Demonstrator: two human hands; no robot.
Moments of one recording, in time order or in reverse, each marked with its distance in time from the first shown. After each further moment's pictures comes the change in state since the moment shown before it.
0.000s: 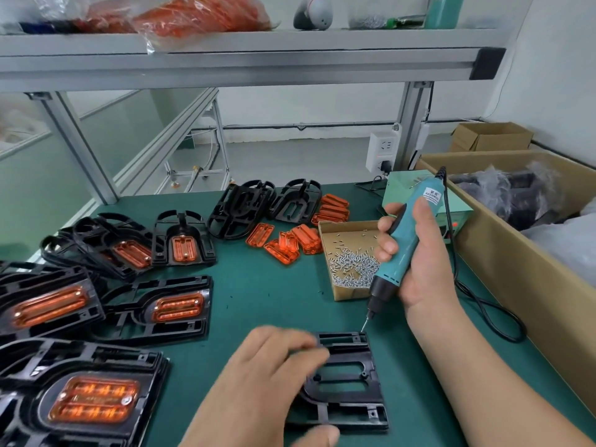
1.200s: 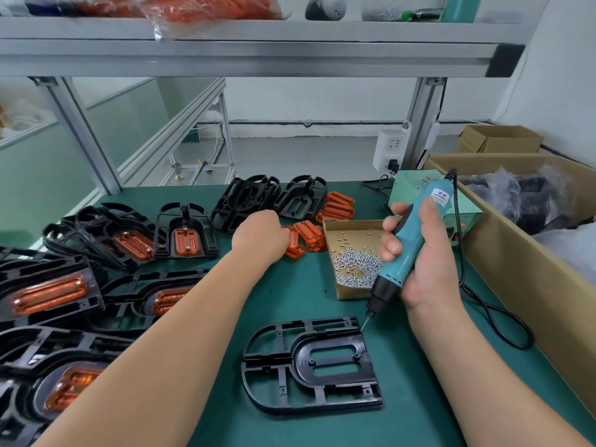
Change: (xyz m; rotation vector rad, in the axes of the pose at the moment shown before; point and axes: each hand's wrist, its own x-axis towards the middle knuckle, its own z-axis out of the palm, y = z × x) left_hand 0.192 -0.112 -0.060 0.151 0.367 -0.671; right_hand 0.006 0.005 -0.002 0.002 0.006 -0.003
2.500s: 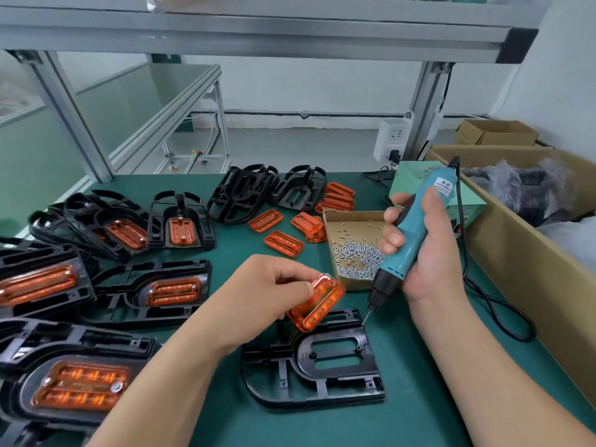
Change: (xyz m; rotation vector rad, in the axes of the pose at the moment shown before) left_hand -0.133 -0.023 -0.029 -0.842 -0.436 0.261; right_hand -0.001 0.003 -0.002 -0.038 -0.015 -0.007
